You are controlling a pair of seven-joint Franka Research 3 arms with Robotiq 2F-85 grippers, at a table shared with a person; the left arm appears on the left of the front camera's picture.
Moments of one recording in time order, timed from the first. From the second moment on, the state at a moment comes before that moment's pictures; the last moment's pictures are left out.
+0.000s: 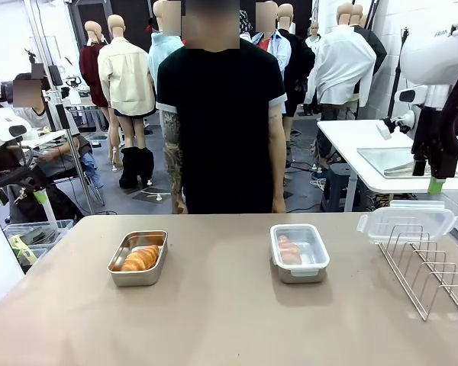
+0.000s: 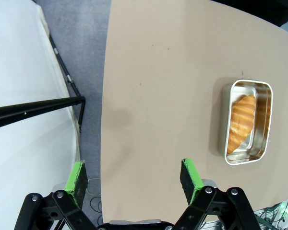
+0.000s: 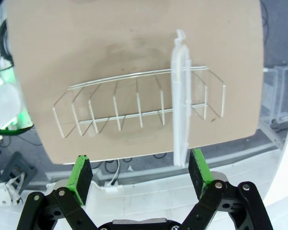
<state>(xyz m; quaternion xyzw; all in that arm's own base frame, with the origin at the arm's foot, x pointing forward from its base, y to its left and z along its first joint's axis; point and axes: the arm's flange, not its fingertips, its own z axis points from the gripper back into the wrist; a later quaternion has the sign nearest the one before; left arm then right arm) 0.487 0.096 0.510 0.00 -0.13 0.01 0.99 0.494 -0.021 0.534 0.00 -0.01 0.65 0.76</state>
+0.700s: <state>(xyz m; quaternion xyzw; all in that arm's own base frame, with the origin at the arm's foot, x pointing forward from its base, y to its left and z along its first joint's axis) 0.487 0.096 0.510 0.00 -0.13 0.01 0.99 0.535 -0.029 0.471 -0.04 -0.03 0.64 0.76</state>
